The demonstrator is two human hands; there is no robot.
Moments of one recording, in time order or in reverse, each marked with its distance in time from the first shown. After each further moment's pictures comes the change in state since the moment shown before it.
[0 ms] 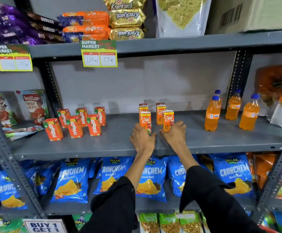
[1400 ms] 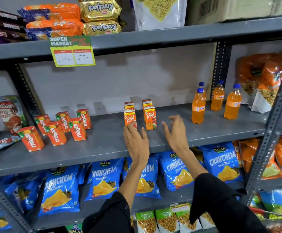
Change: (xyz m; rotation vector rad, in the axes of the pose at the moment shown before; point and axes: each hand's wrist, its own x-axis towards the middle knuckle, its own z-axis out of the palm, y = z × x) left_hand -0.020 0.001 0.023 -0.224 0.279 0.218; right_hand 0.001 0.050 -0.016 0.213 0.231 -0.271
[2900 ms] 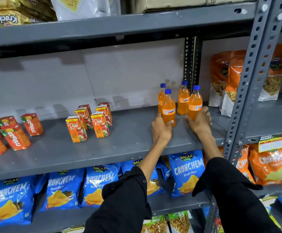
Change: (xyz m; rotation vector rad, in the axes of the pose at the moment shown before) left_hand -0.050 0.198 0.220 -0.317 -0.563 -0.256; right_hand 0.154 0.203 -0.170 -0.234 -0.073 0.426
